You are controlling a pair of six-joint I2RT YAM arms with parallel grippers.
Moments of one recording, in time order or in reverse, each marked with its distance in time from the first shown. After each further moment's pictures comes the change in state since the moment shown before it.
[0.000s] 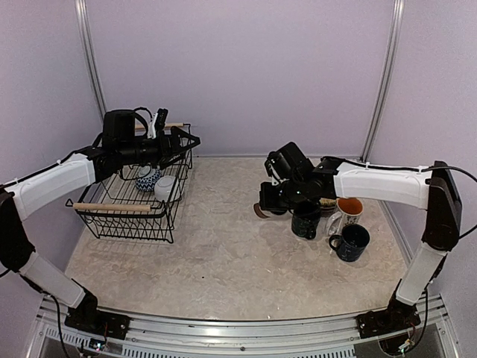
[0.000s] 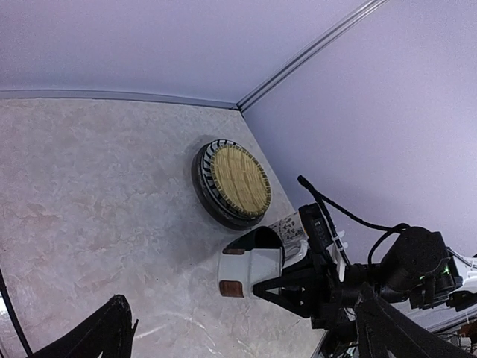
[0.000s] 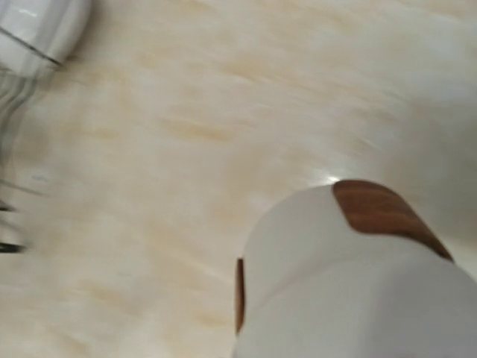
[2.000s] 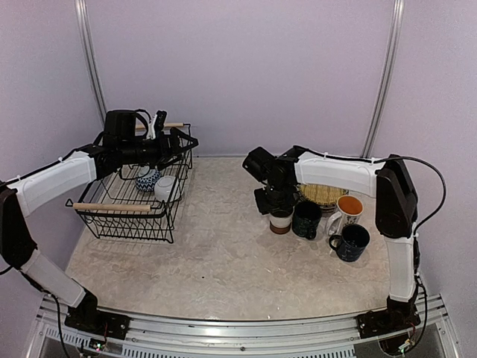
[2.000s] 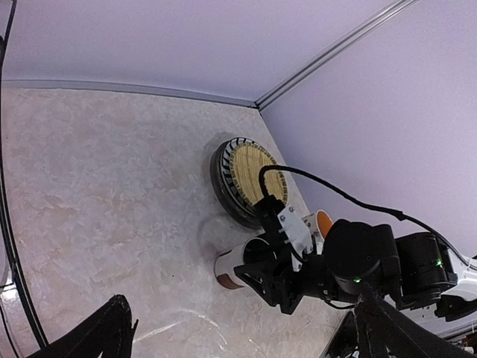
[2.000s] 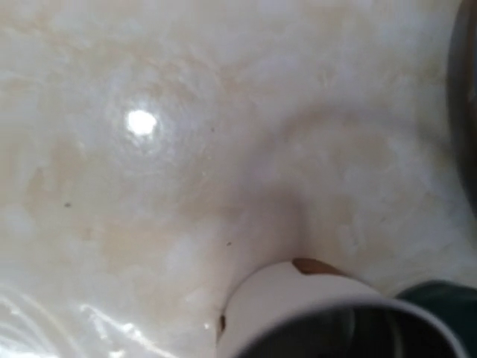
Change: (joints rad) left arm 0.023 0.025 0.024 -0.052 -0.020 0.011; right arm -0.022 0.390 0.462 -0.521 0.275 -0.102
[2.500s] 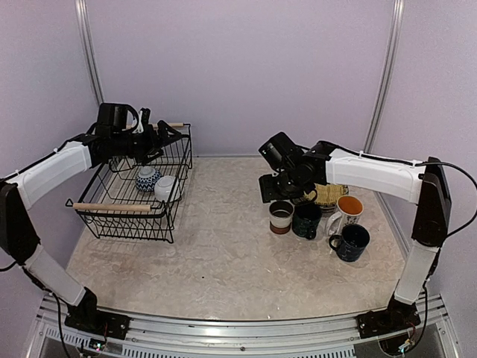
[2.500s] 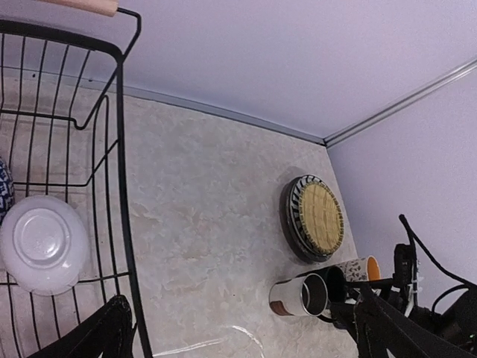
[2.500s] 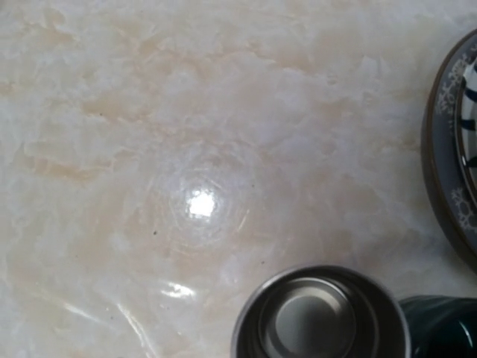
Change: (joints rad) left arm 0.096 0.034 0.106 -0.160 -0.119 0.002; right arm 0.022 -0.277 -0.207 0.209 0.000 -0.018
